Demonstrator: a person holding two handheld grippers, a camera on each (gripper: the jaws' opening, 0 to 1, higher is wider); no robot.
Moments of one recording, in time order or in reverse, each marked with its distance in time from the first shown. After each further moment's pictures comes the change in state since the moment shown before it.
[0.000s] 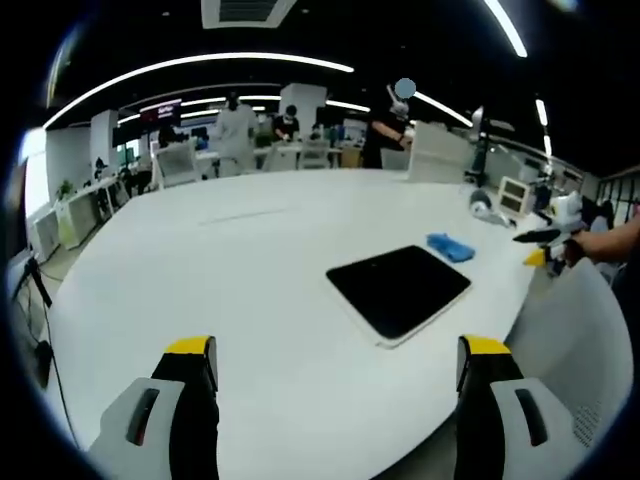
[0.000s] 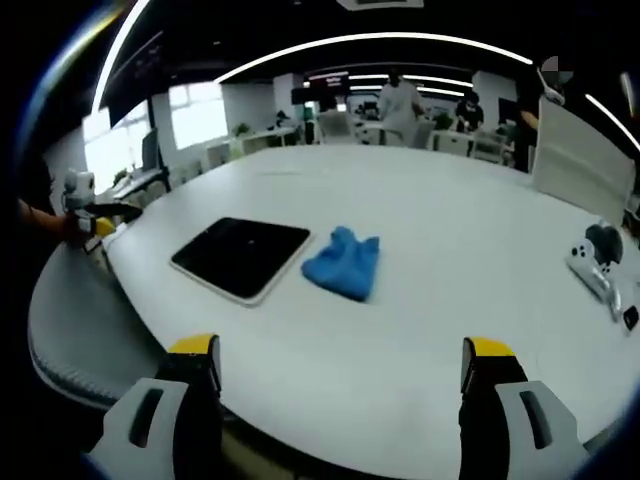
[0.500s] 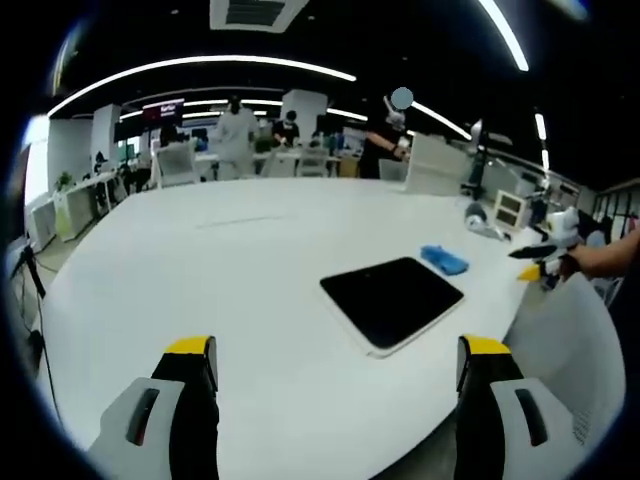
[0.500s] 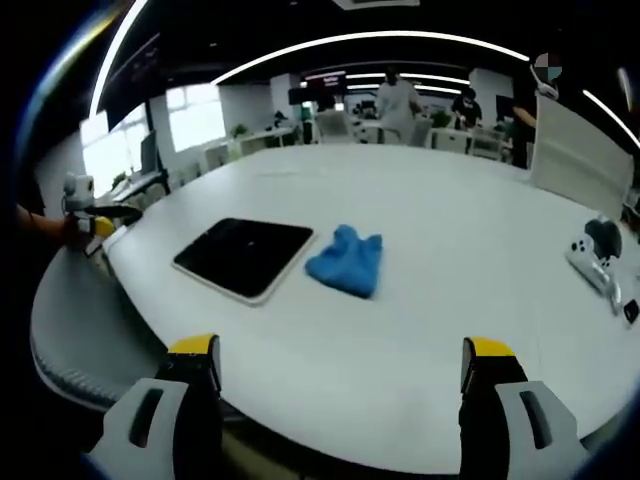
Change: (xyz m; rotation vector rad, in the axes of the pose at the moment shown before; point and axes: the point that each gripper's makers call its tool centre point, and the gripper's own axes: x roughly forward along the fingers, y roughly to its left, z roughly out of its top) left arm -0.002 -0.004 0.007 -0.047 -0.047 -0.025; right arm -0.004 0.007 -0.002 0.016 0.003 -0.002
